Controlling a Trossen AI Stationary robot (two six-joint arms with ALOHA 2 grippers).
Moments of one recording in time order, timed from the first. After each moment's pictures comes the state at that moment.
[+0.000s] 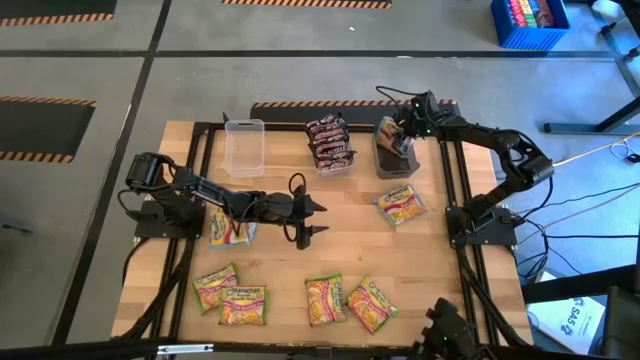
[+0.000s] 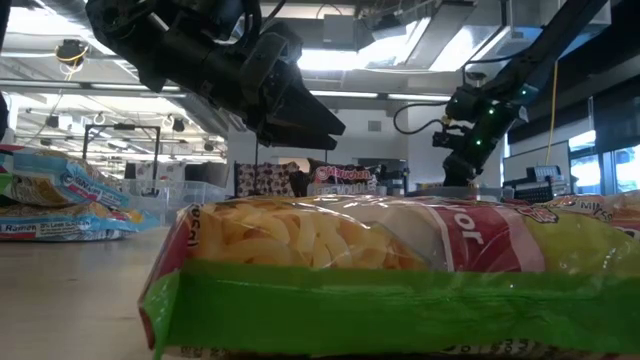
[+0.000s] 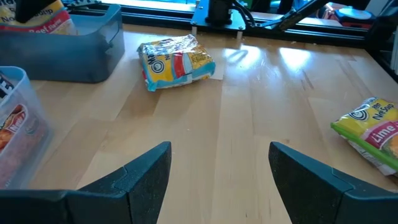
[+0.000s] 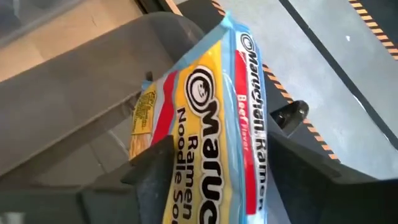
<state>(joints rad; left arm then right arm) -0.08 1.64 0.72 0.55 -0.17 -0.15 -1.03 1.54 0.83 -0.16 -0.15 -0.50</state>
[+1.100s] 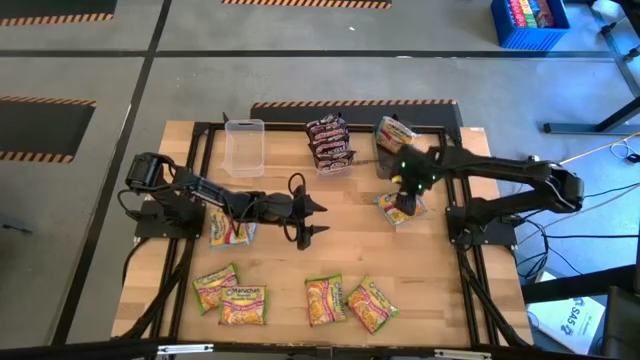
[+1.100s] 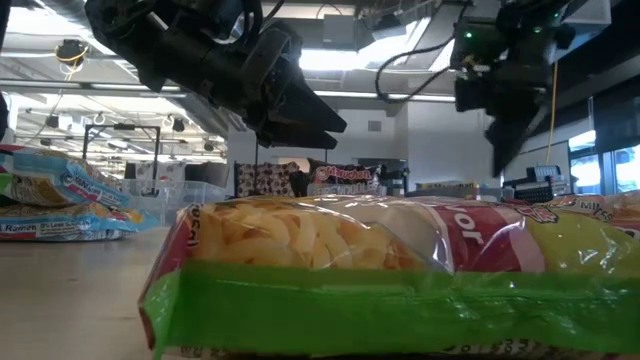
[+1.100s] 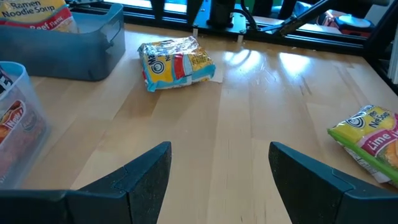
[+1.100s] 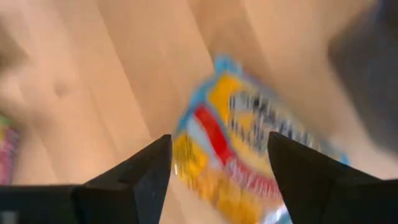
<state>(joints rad) -0.09 1.64 0.72 0.56 -0.17 -0.18 -0.37 1.19 0.81 -0.88 -0.19 0.08</state>
